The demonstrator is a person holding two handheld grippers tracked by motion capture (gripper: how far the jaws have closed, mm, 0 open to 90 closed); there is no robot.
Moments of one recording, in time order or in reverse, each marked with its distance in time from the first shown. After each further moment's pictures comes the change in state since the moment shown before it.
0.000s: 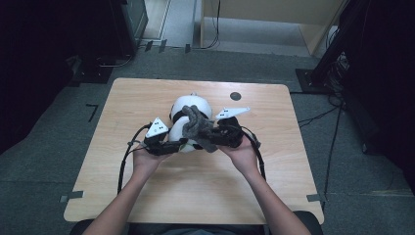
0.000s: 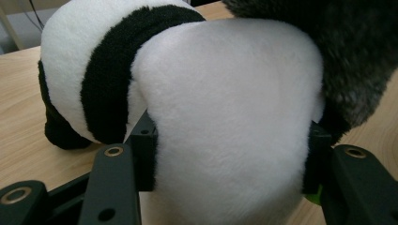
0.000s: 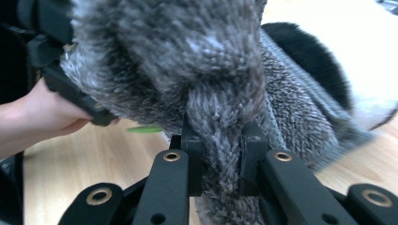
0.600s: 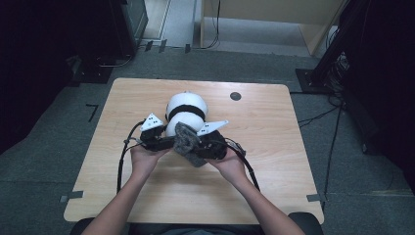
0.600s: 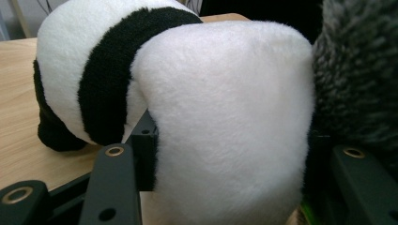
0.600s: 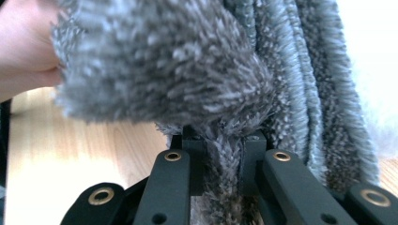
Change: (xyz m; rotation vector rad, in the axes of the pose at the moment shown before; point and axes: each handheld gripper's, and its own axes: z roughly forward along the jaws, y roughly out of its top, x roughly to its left) left arm 0.010 0.007 -0.008 -0.020 0.013 -0.118; right arm 0.023 -0.023 0.045 0.099 0.026 -0.110
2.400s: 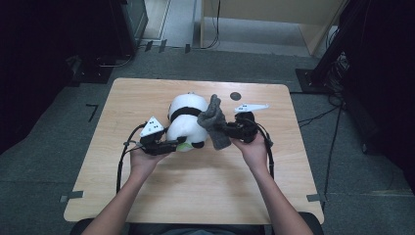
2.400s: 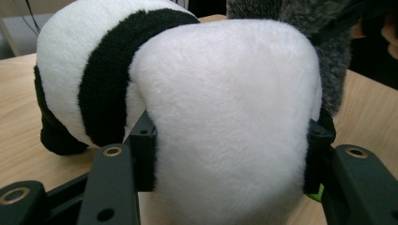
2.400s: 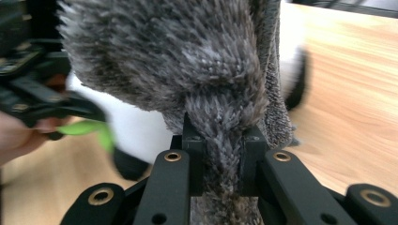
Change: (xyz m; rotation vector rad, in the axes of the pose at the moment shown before) left arm -0.011 -0.006 -0.004 -0.018 -0.027 0.112; right arm -0.060 -0.001 -0.069 -0.160 -0.080 0.242
